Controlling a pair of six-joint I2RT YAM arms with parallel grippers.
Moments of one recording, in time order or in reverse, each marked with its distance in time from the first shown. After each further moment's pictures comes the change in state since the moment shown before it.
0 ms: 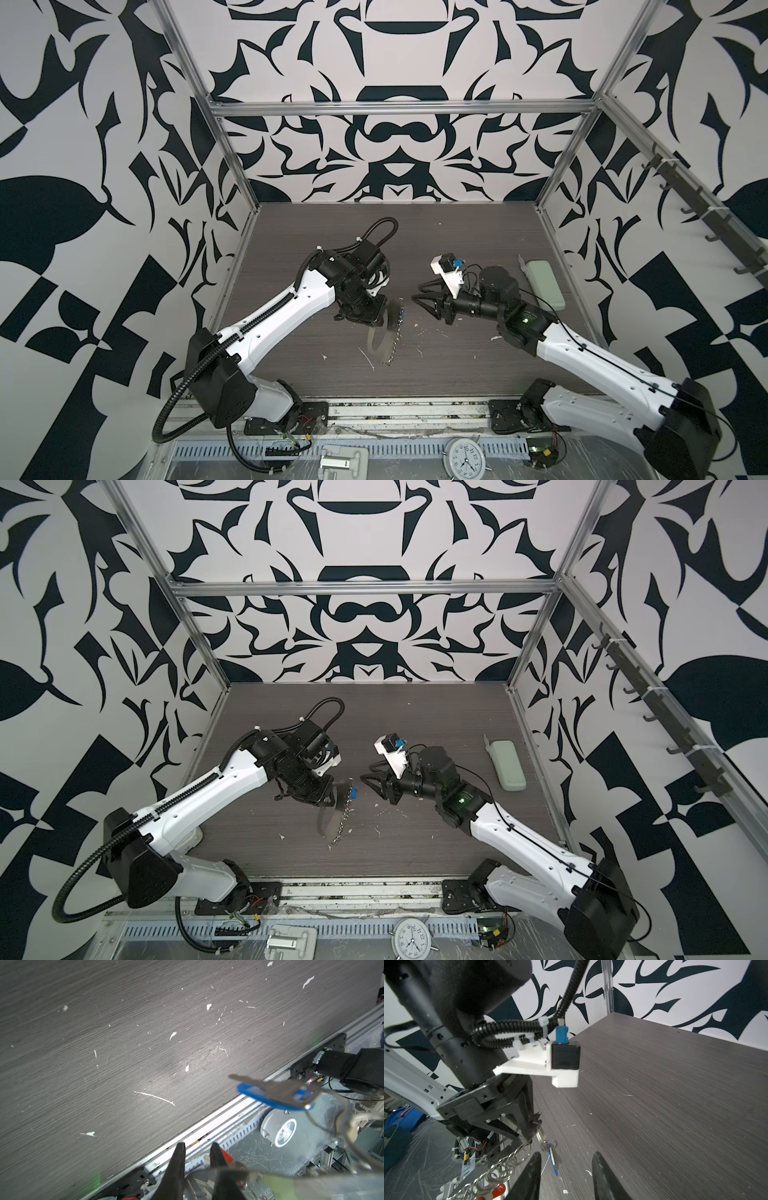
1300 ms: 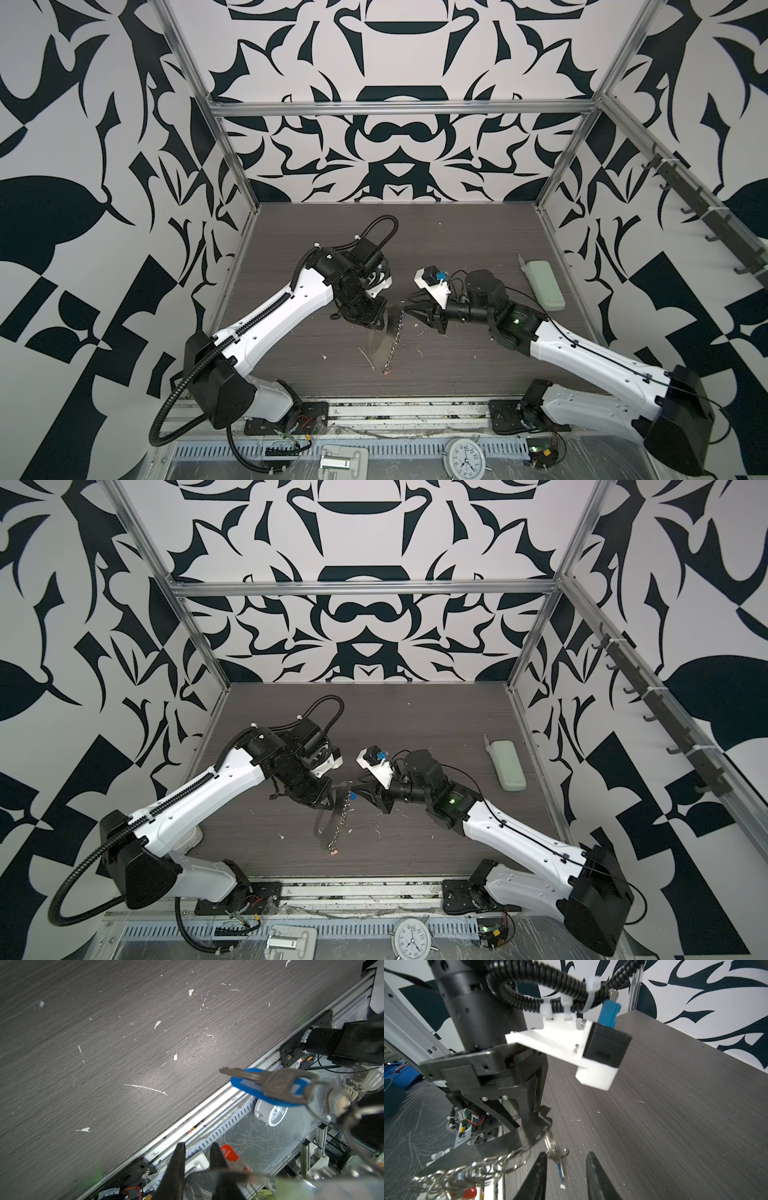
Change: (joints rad) left arm 0.000 -0.006 0.032 -0.061 0.063 0.075; right arm 0.090 0.055 0.046 -0.042 0.021 -0.160
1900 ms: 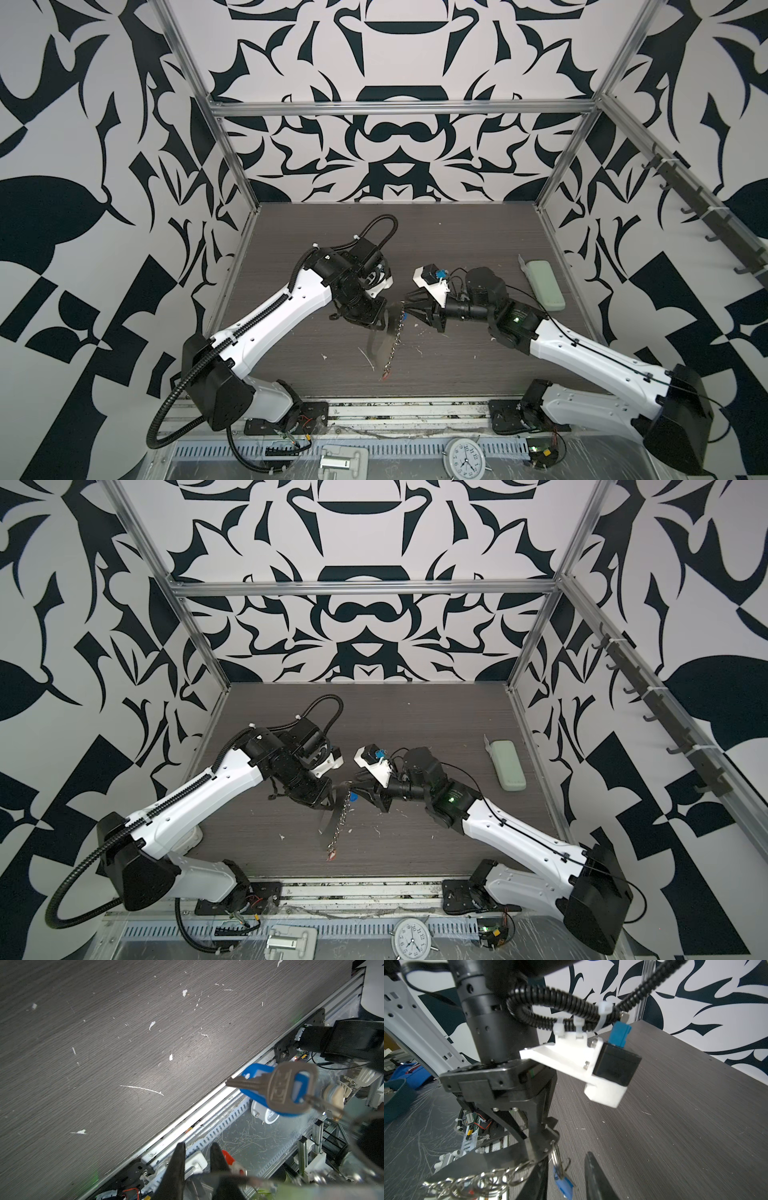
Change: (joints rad) left arm -0.001 -0.011 0.000 0.003 0.019 0.007; right arm 0.009 0.006 0.028 0.012 -0.037 -0.008
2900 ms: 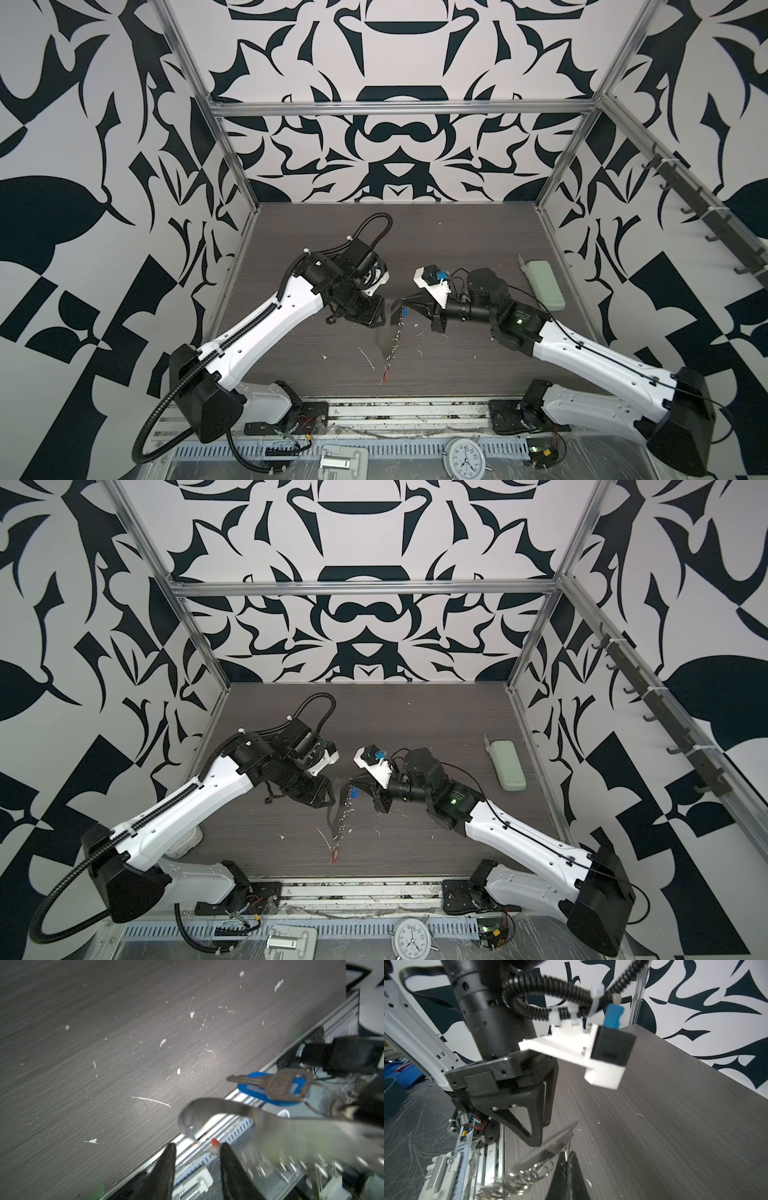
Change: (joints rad) left arm 0.000 -0.097 -0.058 0.105 -0.095 -0.045; right arm 0.012 -0.022 0.013 -0.036 0.071 -0.017
